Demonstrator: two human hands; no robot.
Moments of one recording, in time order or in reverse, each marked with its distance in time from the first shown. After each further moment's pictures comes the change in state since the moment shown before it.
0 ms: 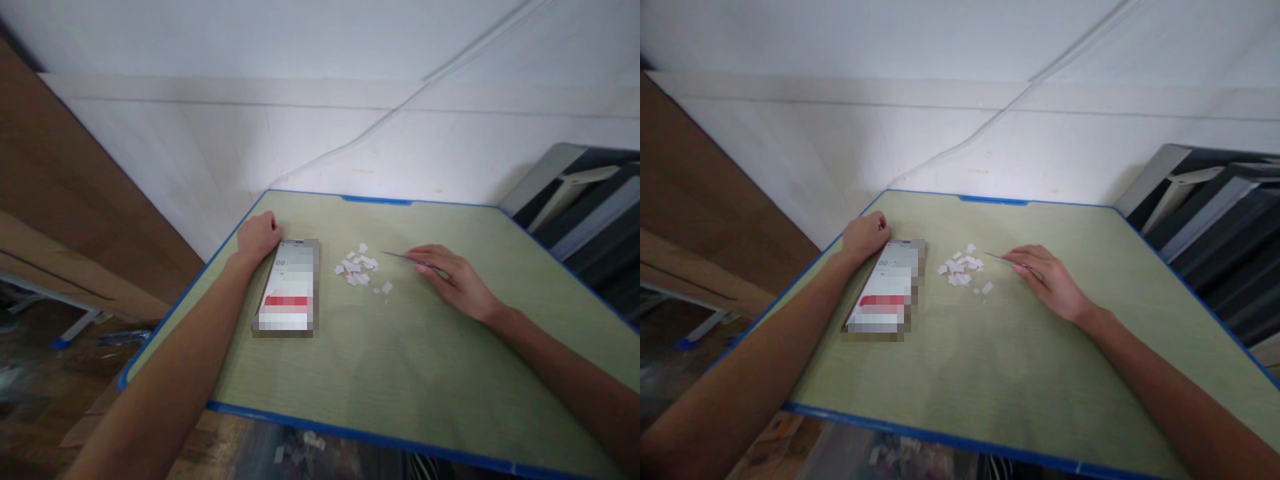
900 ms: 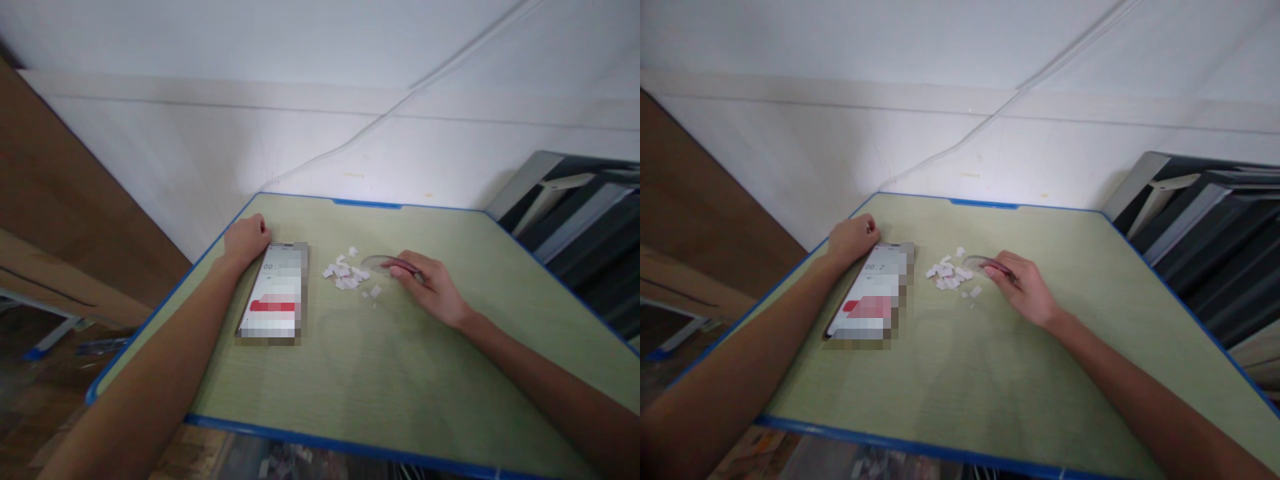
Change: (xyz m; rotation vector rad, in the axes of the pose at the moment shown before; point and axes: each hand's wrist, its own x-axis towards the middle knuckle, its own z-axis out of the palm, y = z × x) left_hand 0.001 -0.001 0.001 0.022 0.007 -0.006; right_hand 0.009 -0.017 0.017 0.132 0.055 0.020
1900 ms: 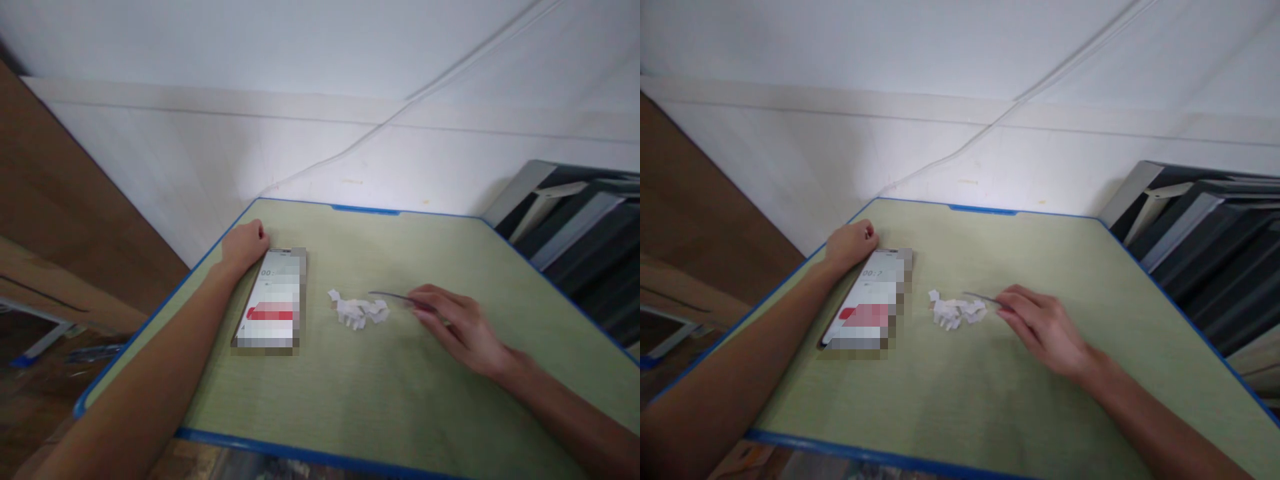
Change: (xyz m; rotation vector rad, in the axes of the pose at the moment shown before) left_hand 0.000 -0.001 0.001 -0.005 0.004 -0.004; right_hand -0.036 -0.030 -0.023 -0.178 0.014 -0.216
